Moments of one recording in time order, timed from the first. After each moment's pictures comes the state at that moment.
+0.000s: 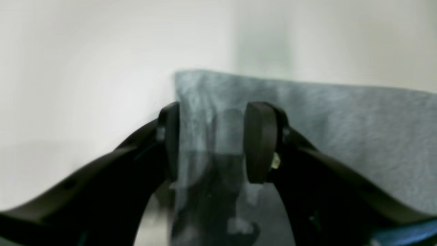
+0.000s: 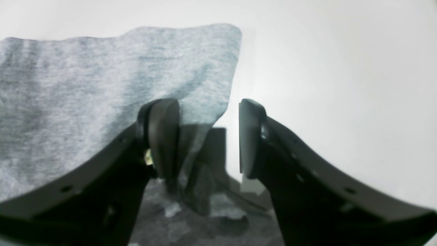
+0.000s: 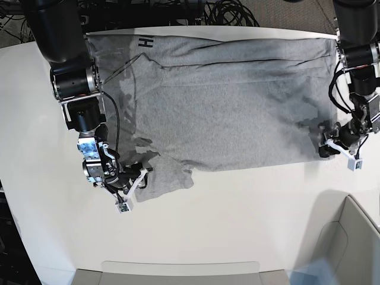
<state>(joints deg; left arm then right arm) -27.2 -32.7 -6.3 26.2 -28.4 -35.0 26.0 40.7 7.4 -16.4 27.2 10.5 17.2 -23.3</state>
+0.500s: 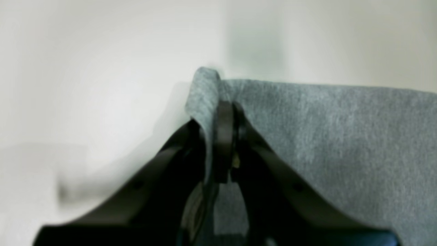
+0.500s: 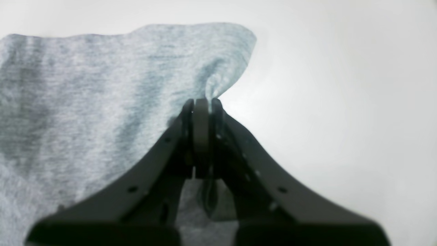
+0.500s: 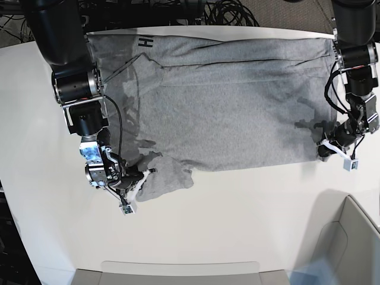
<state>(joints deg) -27.2 -32.1 -6.3 26.2 -28.8 -35.2 26.2 42.8 6.8 -16.5 26.8 10.1 17.4 -26.5</state>
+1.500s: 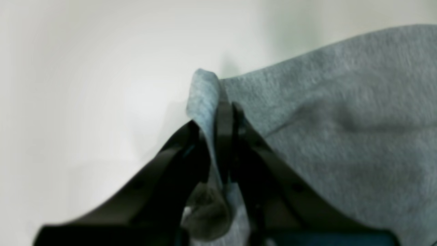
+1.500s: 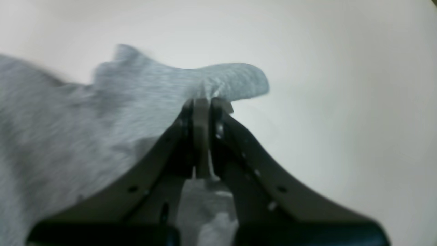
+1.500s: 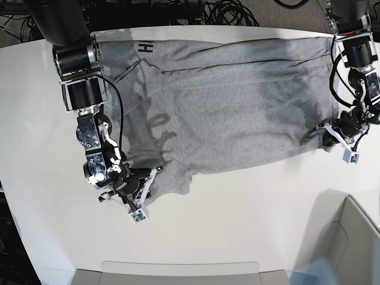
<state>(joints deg) -10.6 -31.4 -16.3 59.4 -26.6 -35.2 41.5 29.9 9.5 -16.2 68.5 10.8 17.5 -47.3</state>
